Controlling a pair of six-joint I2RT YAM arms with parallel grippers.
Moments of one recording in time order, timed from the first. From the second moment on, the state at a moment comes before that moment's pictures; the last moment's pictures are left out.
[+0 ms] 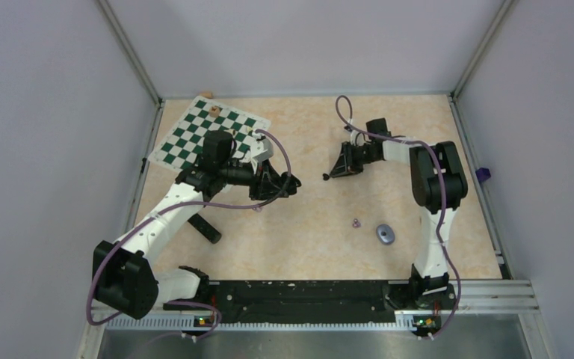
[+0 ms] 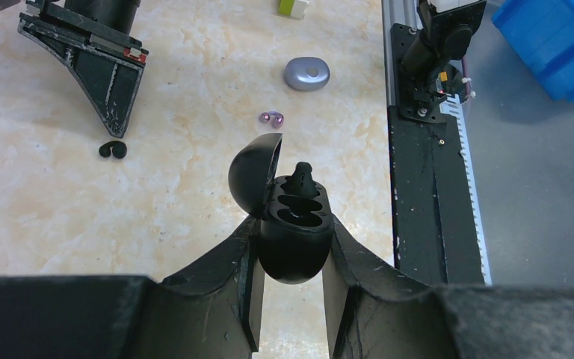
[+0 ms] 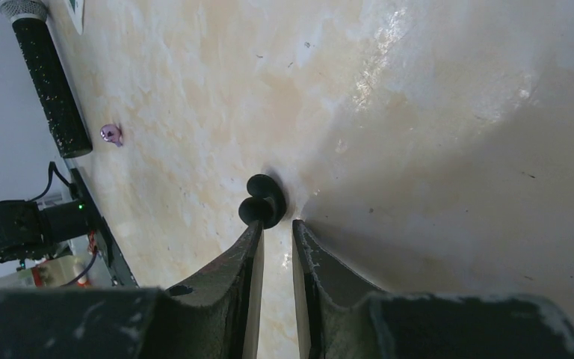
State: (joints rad) left arm -0.38 1.25 0.94 -0.26 1.11 0.27; right arm 0.21 2.11 1.32 -0.28 -0.83 0.19
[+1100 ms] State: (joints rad) left arm -0.38 1.25 0.94 -0.26 1.11 0.28; right arm 0.25 2.12 1.35 -0.29 -0.85 0.18
